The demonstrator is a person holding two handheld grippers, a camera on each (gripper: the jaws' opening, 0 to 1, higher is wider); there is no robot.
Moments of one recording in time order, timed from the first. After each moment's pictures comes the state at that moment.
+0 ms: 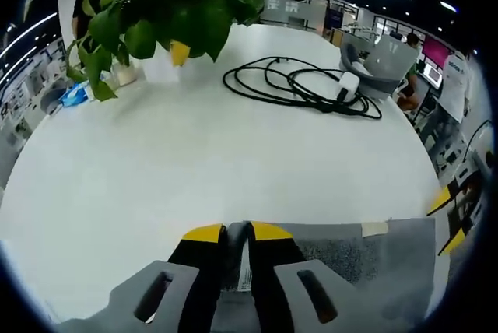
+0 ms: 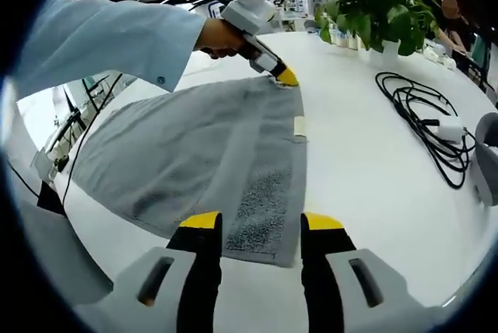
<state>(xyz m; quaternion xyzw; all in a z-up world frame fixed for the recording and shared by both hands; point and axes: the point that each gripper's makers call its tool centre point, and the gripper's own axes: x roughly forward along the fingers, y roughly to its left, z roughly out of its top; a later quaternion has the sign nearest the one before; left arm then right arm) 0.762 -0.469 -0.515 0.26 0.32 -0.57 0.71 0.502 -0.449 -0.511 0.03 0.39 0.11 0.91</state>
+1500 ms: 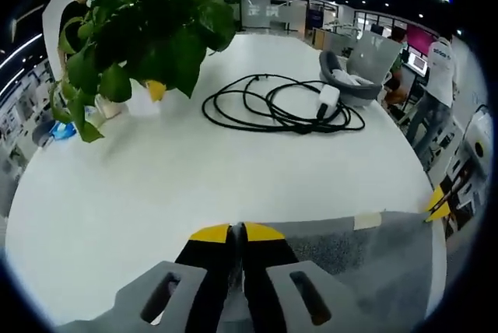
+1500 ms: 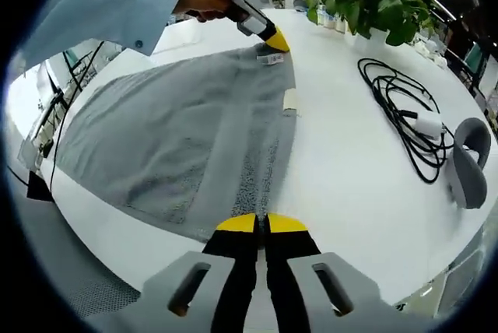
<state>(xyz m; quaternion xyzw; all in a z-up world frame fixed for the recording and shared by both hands) 0.741 -0.500 -0.471 0.27 0.27 -0.61 0.69 0.480 -0.487 -0.502 -0.01 0.45 0.07 0.89</state>
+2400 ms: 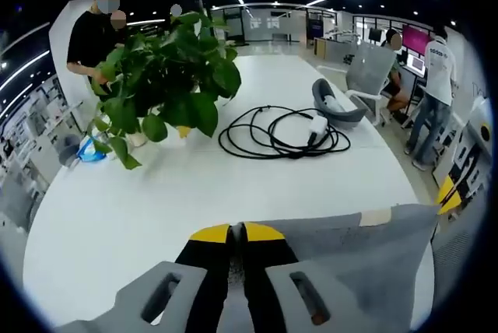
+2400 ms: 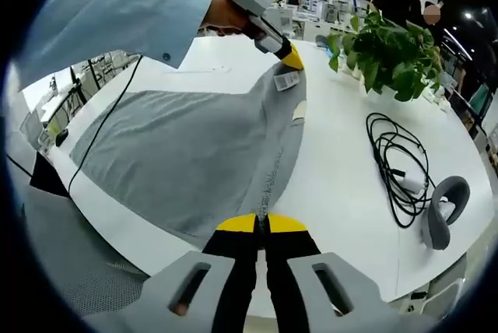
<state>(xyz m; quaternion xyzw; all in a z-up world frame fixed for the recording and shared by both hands) 0.746 -0.454 -0.390 0.27 0.22 -0.60 0.72 0.489 -0.430 -0.412 -0.07 0.40 0.12 0.91</state>
